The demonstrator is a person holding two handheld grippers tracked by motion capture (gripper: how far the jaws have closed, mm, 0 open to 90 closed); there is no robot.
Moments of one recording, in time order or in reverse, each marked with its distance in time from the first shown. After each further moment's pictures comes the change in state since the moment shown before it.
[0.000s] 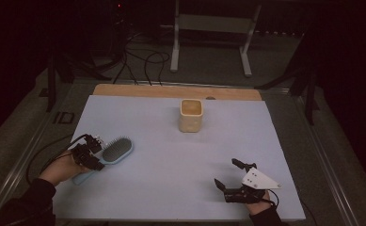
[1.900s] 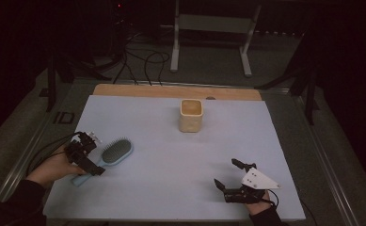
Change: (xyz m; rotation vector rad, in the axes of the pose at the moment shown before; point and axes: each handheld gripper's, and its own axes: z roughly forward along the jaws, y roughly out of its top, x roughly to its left) left arm 0.002 -0.006 -0.023 -0.047 -0.034 0.007; right arm 0.001 0.000 0.000 0.003 0.000 -0.001
